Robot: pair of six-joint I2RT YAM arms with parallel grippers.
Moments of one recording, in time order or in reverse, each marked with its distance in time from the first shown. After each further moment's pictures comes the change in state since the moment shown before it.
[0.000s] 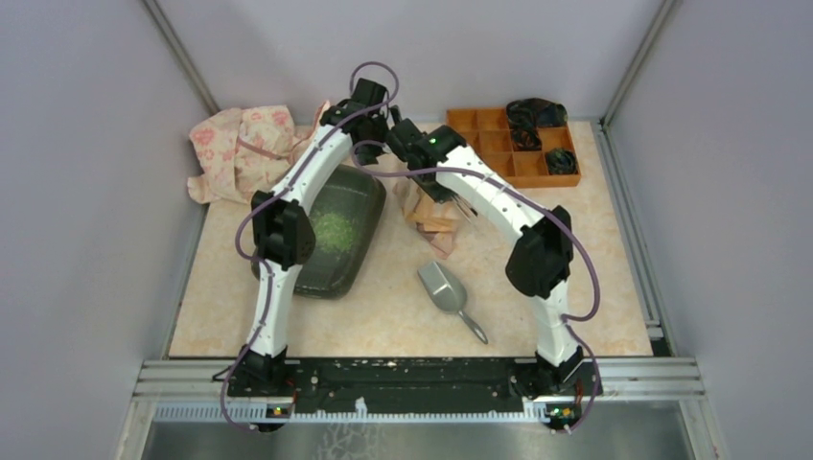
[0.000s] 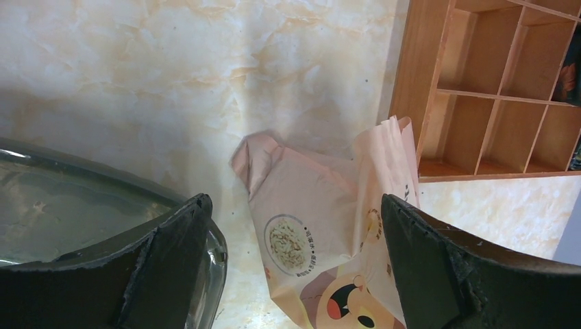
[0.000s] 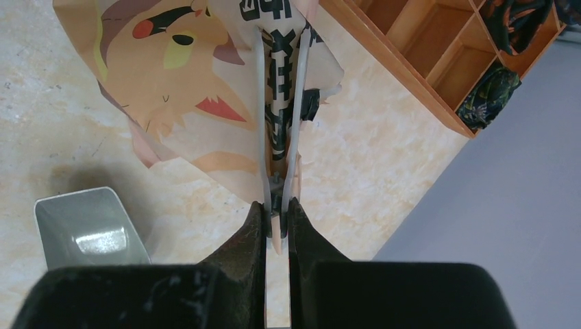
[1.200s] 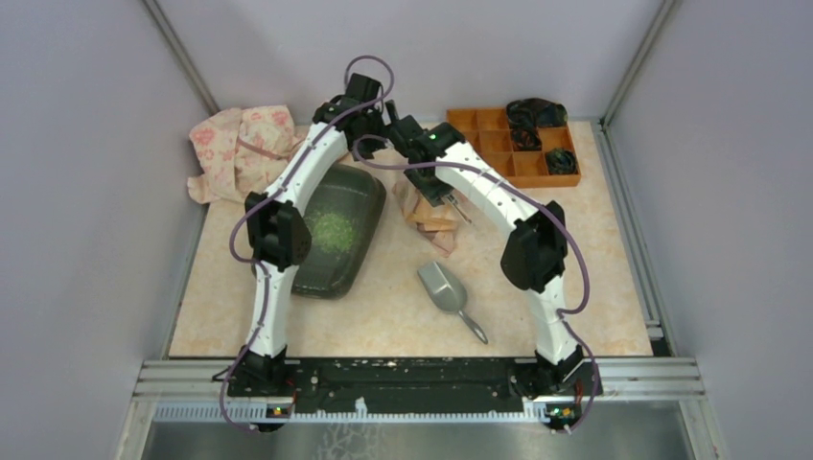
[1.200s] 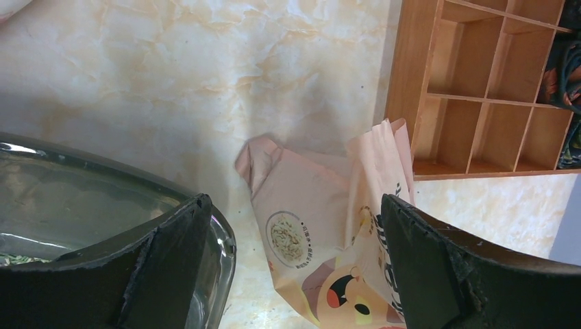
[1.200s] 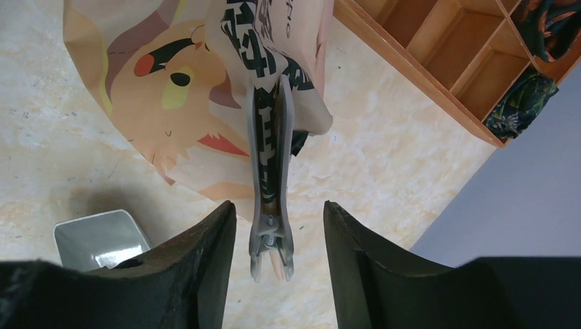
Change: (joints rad) left arm 0.017 -0.035 -0.006 -0.001 0.000 0.023; right arm -0.035 0.063 0.039 0.018 -0.054 0.026
